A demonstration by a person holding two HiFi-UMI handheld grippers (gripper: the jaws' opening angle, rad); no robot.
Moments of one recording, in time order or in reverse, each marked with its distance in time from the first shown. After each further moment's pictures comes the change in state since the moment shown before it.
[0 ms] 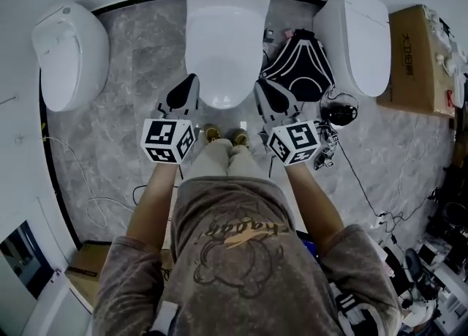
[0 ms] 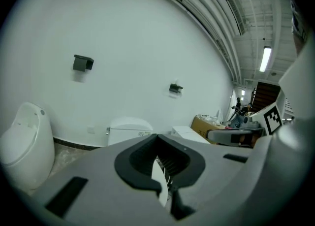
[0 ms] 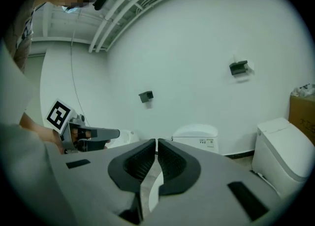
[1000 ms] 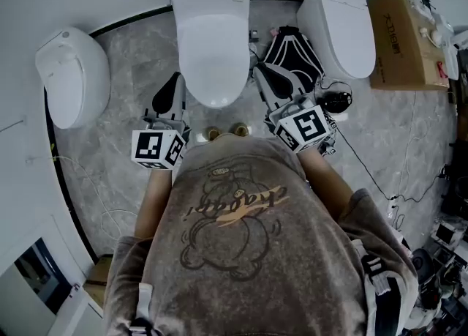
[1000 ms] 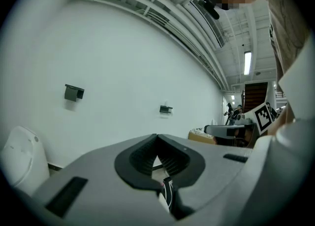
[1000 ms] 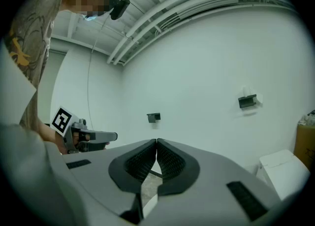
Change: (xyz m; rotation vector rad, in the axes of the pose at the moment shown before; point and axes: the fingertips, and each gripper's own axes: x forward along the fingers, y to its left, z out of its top) left arm -0.059 -0.051 0.094 0.123 -0.239 -0.068; right arm -0.068 0.018 0.110 -0.168 -0.222 0.052
